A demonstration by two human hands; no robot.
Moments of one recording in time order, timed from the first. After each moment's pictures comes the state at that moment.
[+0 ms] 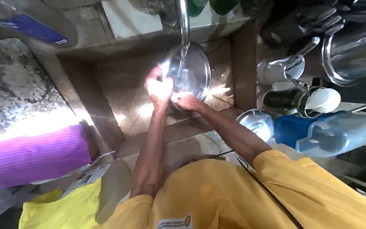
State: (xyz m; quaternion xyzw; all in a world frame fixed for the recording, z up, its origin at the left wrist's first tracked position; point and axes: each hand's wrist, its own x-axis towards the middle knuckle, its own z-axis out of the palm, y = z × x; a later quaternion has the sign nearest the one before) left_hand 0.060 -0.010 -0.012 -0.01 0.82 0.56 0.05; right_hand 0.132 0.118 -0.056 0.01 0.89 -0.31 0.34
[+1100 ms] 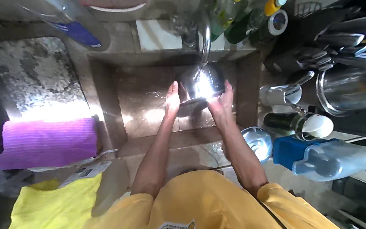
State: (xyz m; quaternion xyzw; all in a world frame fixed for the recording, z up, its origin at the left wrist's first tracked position) left_hand 0.073 -0.010 -0.031 -0.20 0.70 0.61 0.29; right_hand 0.101 0.134 0.055 0.44 0.15 -0.86 -0.19
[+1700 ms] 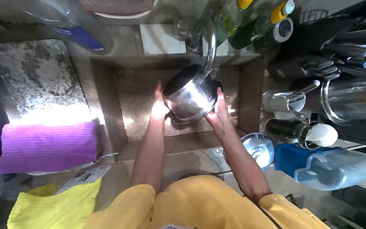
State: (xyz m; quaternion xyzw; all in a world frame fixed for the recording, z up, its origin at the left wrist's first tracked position) left_hand 0.034 -0.043 -0.064 -0.39 0.35 0.79 0.32; right_hand 0.109 0.125 0.036 0.53 0.28 -0.80 -0.07
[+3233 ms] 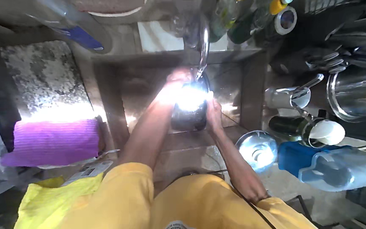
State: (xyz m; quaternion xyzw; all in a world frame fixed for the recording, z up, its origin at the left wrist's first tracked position) left_hand -0.016 0.020 0.036 0.14 0.85 0.29 0.42; right_hand 0.154 0.112 0.034 0.39 0.69 -0.61 0.01
